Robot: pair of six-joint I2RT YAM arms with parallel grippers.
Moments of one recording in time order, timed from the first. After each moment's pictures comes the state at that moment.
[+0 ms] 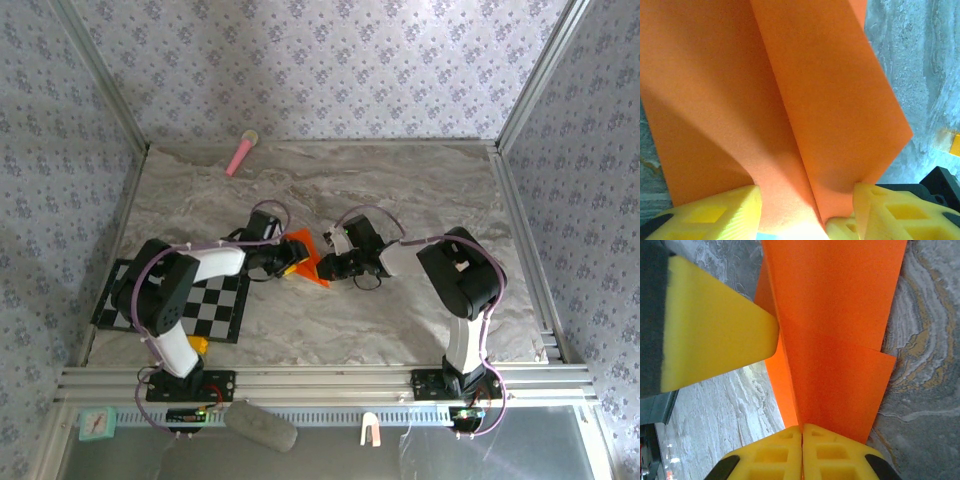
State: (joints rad) left arm -0.53 1.72 0.83 -0.04 0.39 -0.99; right arm 0.61 1.88 0.89 0.13 -0.62 0.40
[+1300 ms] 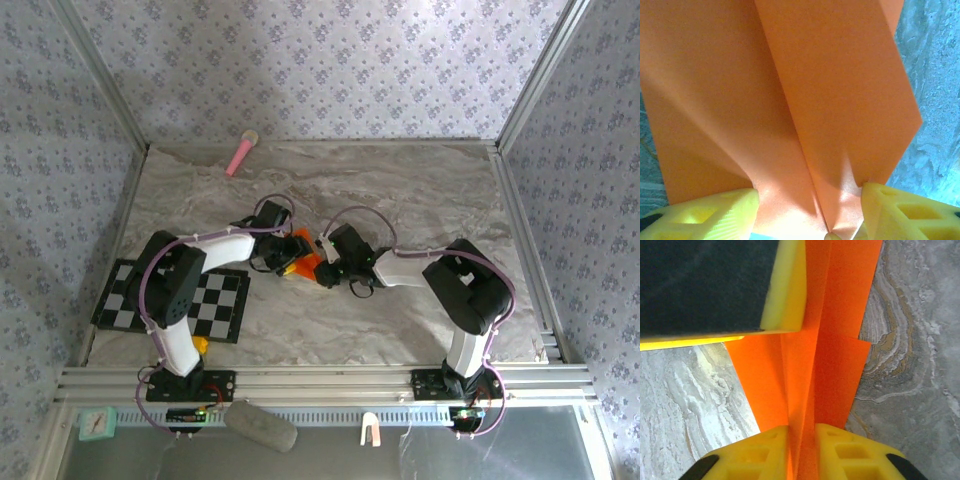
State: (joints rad) left arm -0.55 1.80 1.01 -0.31 0.32 -1.06; right arm 0.75 1.79 0.88 0.02 -0.21 0.27
